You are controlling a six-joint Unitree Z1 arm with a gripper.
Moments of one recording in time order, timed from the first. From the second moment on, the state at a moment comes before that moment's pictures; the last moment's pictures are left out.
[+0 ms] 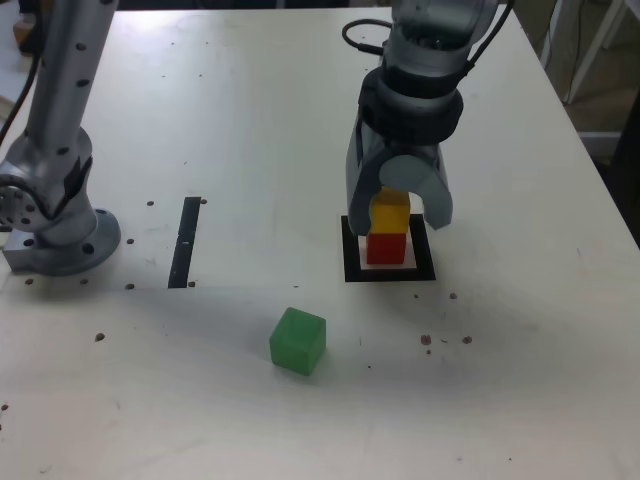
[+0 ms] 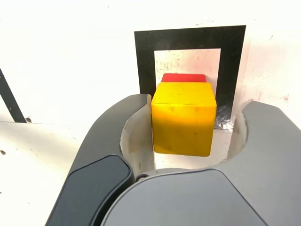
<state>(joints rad) -0.12 2.08 -1.67 1.32 0.08 -0.14</state>
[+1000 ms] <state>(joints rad) -0.46 1.91 -1.40 1.23 0.00 -0.18</state>
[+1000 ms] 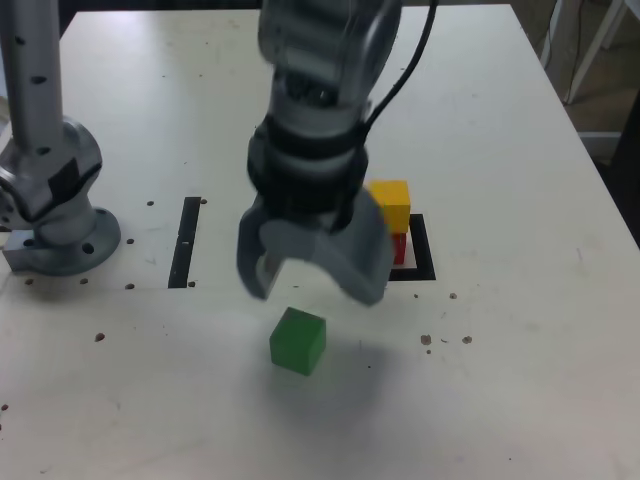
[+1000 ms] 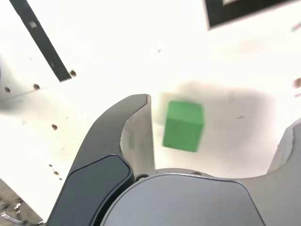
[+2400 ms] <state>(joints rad) -0.56 1.99 -1.28 1.04 0.01 -0.25</state>
